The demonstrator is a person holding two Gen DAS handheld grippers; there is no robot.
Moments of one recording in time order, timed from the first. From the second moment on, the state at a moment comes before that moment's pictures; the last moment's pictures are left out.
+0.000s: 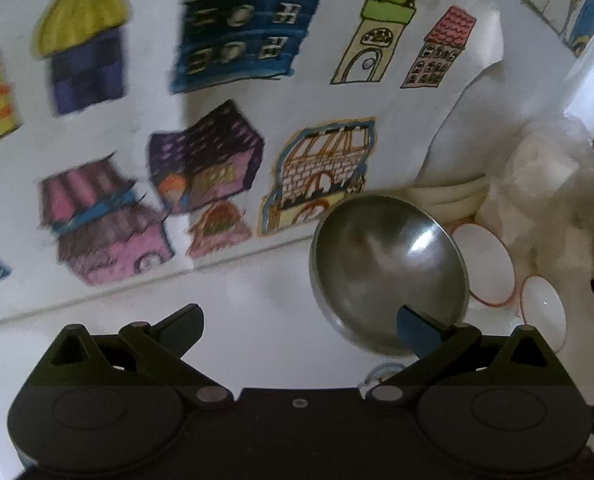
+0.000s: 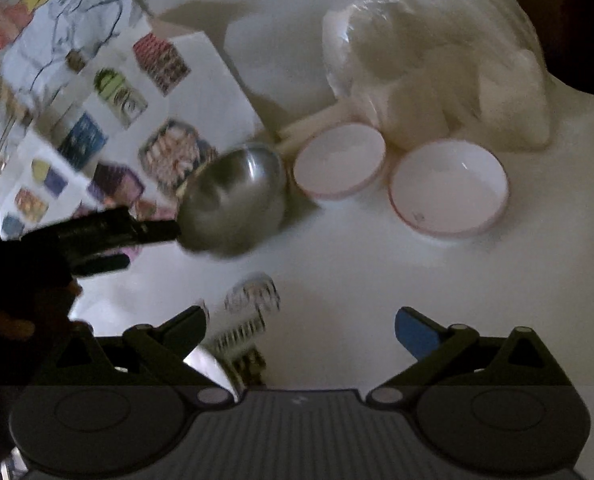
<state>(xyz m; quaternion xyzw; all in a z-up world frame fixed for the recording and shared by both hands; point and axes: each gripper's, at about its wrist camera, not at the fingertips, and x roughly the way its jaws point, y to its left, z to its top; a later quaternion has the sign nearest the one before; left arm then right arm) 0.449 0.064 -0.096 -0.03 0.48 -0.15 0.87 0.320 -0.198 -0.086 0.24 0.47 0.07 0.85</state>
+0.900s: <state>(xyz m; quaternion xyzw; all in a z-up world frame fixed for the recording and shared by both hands) 0.489 0.036 -0.125 -0.02 0.51 -0.12 0.85 0.394 -0.177 -0.127 0.29 0.47 0.01 0.83</state>
